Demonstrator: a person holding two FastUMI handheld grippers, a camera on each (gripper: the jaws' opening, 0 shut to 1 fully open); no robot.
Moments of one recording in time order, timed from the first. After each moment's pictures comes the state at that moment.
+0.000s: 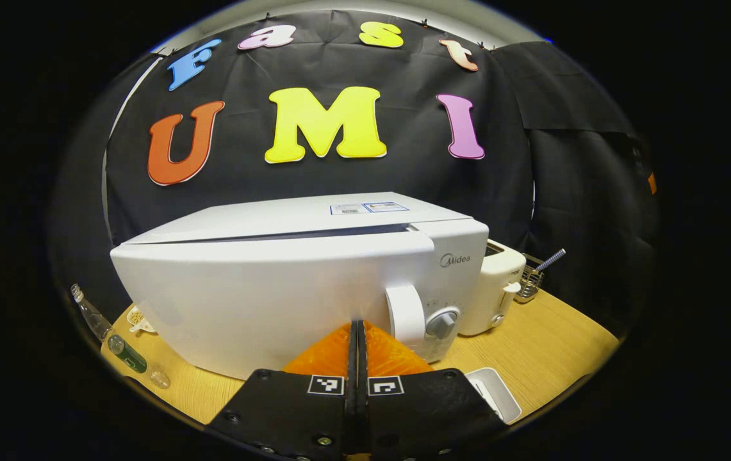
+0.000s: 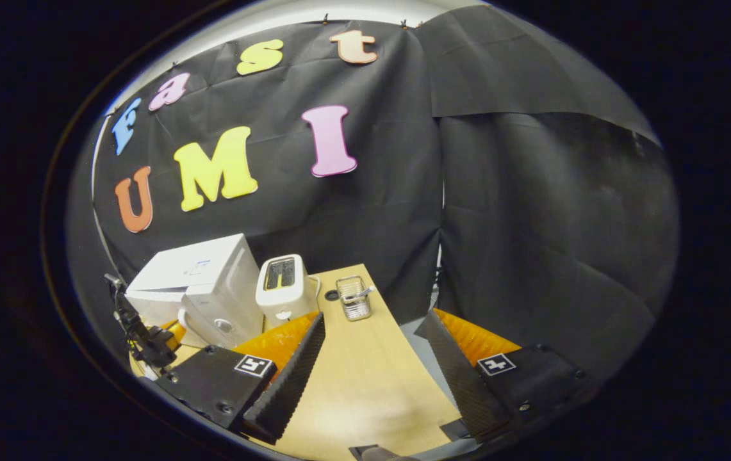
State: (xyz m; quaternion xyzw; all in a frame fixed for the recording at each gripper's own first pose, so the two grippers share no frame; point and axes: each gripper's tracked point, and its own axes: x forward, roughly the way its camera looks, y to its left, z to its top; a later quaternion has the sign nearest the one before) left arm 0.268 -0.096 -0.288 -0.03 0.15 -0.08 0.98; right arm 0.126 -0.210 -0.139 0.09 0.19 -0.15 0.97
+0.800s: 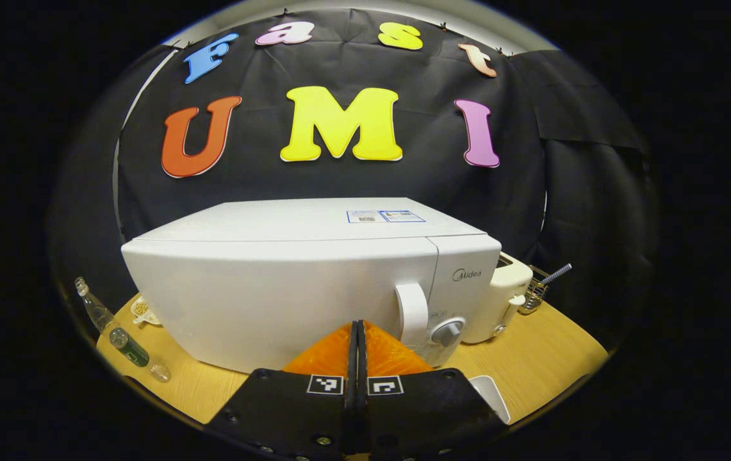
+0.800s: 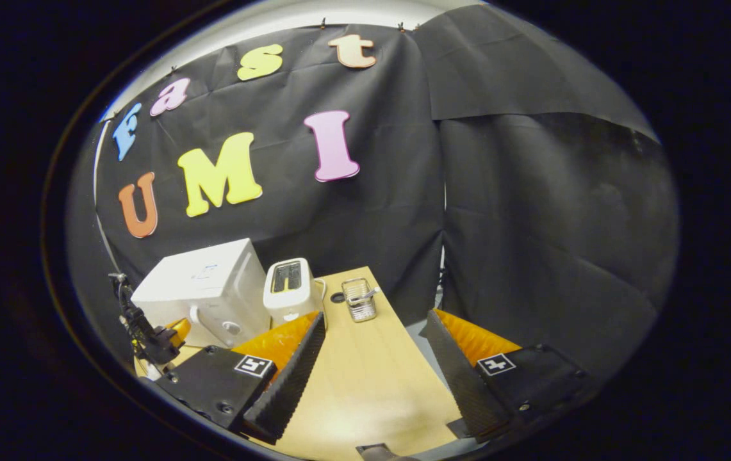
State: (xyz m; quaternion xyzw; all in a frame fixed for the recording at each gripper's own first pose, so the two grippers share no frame) left arm 0.246 -0.081 -0.279 -0.05 0.16 -0.06 0.98; right arm 0.113 -0.188 -0.129 0.10 0.18 -0.14 0.97
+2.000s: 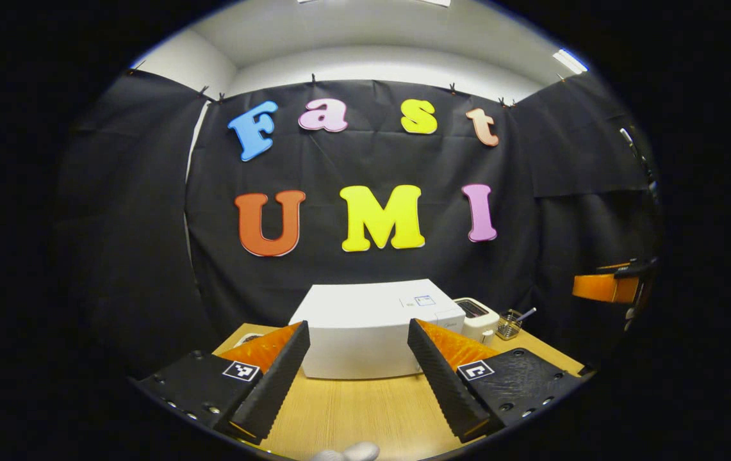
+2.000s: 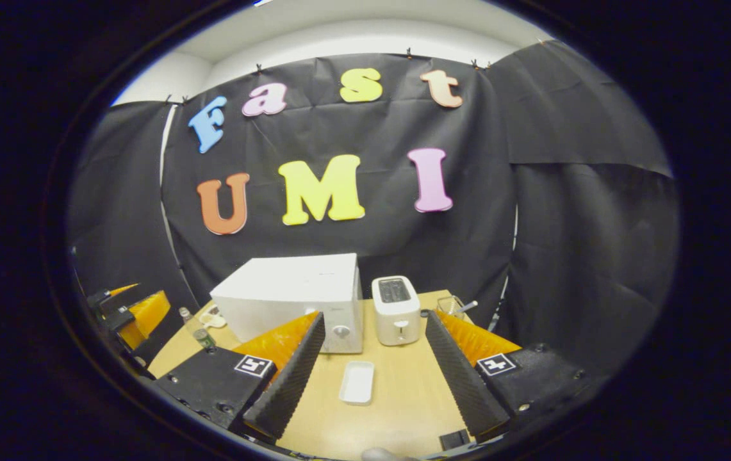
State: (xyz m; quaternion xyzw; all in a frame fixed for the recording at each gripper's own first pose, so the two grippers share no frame) left arm 0.040 0.053 -0.056 -0.05 0.03 0.01 1.00; right arm 0.075 0.048 -0.061 0.04 0.09 -0.01 1.00
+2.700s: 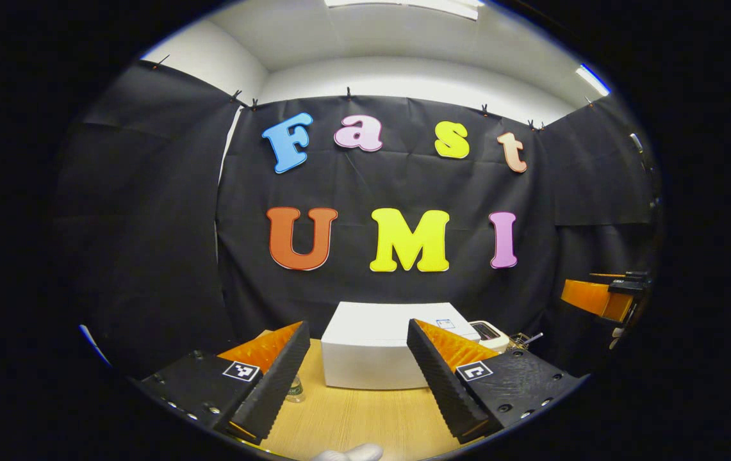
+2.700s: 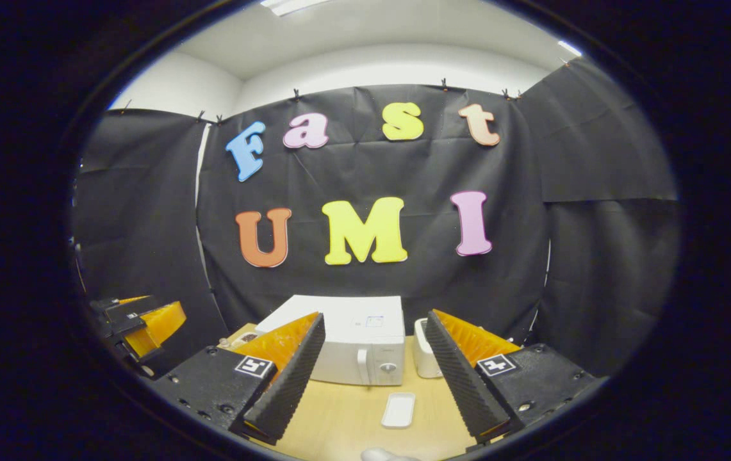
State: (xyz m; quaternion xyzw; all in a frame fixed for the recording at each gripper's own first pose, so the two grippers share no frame) left arm 0.026 0.100 -0.023 -0.07 0.02 0.05 1.00; right arm 0.074 0.113 0.006 0.03 0.02 0.03 1.00
